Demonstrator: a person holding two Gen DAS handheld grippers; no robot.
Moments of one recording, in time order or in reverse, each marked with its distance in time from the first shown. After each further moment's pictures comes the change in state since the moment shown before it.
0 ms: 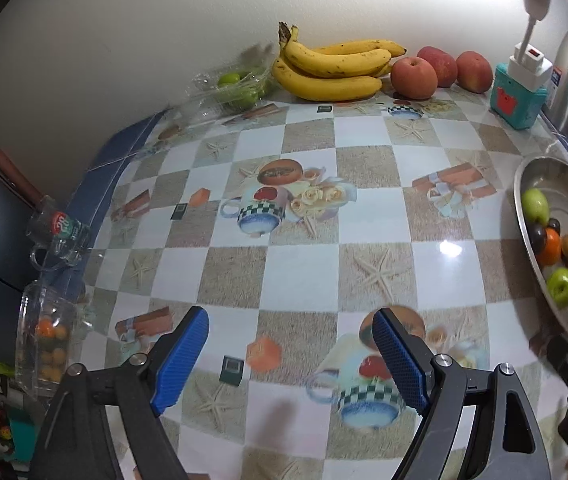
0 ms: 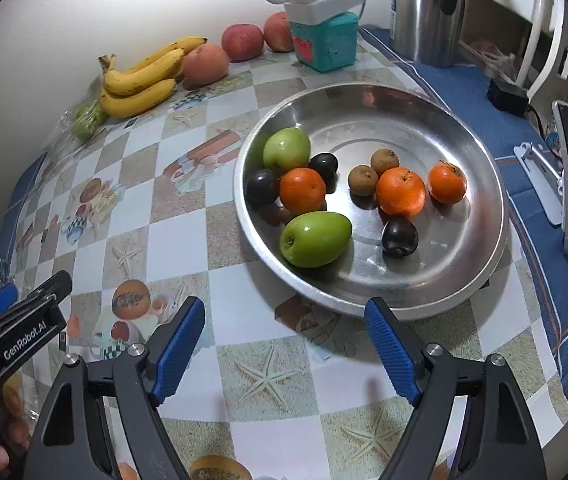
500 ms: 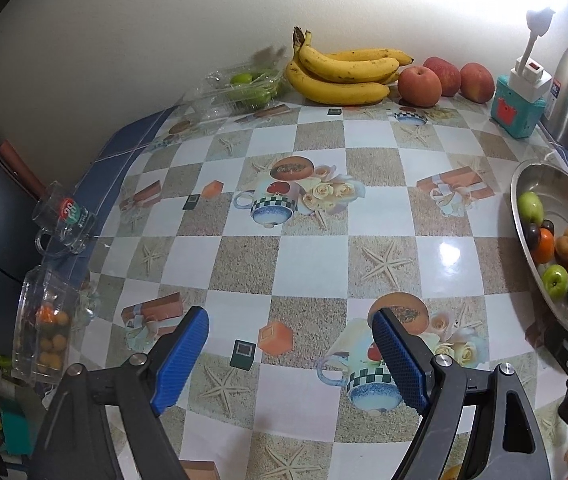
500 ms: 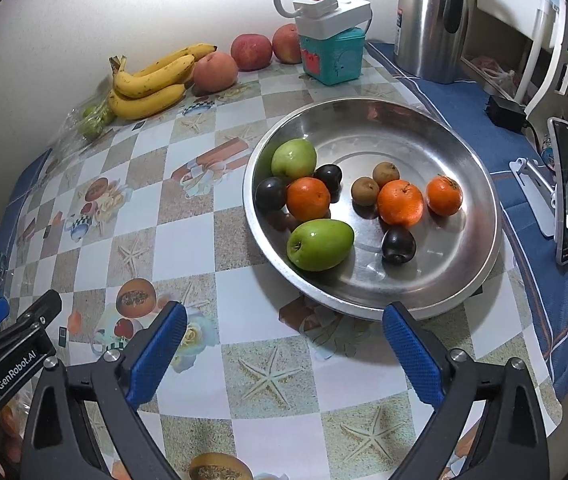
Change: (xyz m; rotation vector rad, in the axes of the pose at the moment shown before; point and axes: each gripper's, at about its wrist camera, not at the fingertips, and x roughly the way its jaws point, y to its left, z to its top) left arm -0.011 0.014 -0.011 -0.038 -0.019 -0.013; right arm -0.006 0.005 -0.001 -0.026 -0.025 -0.013
